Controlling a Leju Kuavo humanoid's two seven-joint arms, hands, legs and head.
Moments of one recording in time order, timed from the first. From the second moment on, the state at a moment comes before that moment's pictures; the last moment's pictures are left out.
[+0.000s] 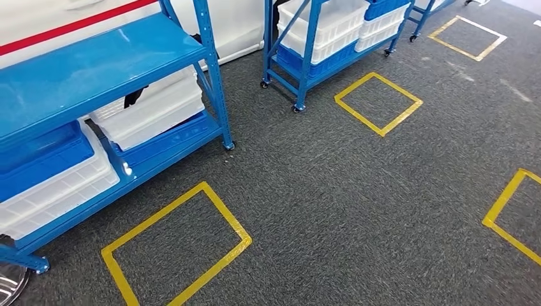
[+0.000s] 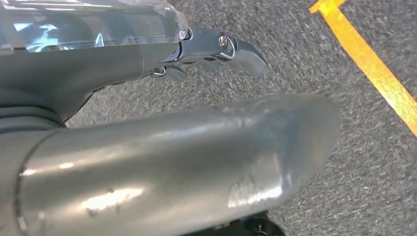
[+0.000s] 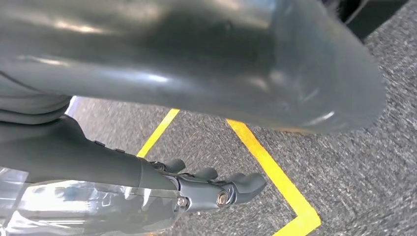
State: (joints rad) left arm -0.06 -0.14 1.30 -0.23 -1.26 0.04 -0.44; right arm -0.03 0.15 -1.25 -0.24 1.12 -0.07 -0.04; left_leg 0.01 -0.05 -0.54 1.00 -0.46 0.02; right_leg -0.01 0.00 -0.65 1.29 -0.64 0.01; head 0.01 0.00
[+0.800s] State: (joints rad) left arm -0.05 -0.14 1.30 -0.23 -1.26 0.04 -0.44; right arm -0.04 0.15 -1.25 -0.24 1.13 -0.07 -0.04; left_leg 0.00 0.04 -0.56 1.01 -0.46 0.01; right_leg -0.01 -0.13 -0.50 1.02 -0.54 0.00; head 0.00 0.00
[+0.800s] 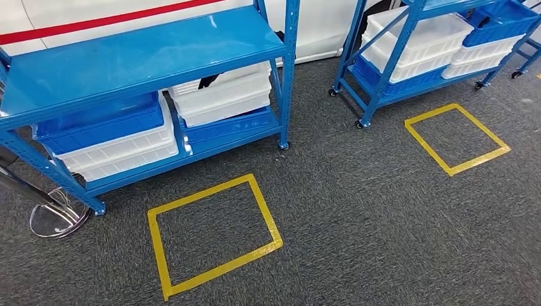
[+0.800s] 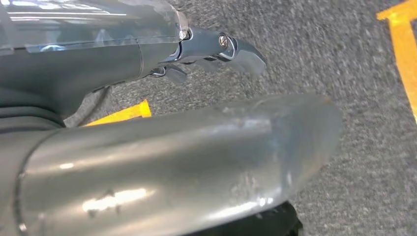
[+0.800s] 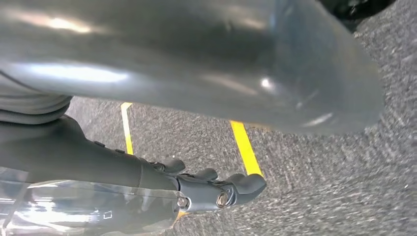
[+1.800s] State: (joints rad) left arm -0.05 -0.14 1.31 -0.23 -1.26 0.01 -0.46; right arm -0.03 0.14 -1.28 -0.24 1.12 -0.08 -0.07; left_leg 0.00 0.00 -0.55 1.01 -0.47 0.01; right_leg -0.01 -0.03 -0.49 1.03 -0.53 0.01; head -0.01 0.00
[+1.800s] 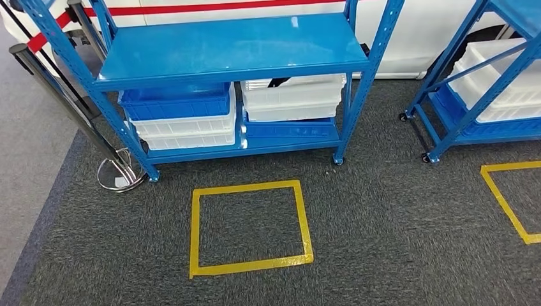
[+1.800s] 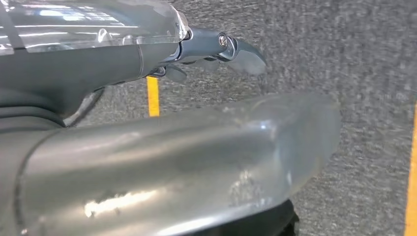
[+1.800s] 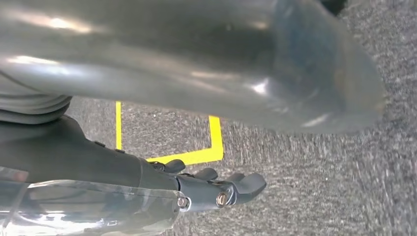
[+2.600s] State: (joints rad) left arm -0.04 -0.15 1.32 -0.23 -1.26 0.01 -0.45; right arm -0.02 0.14 -1.29 -0.24 1.12 -0.07 -0.07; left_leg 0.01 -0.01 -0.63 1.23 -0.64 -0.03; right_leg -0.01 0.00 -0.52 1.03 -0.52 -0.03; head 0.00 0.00
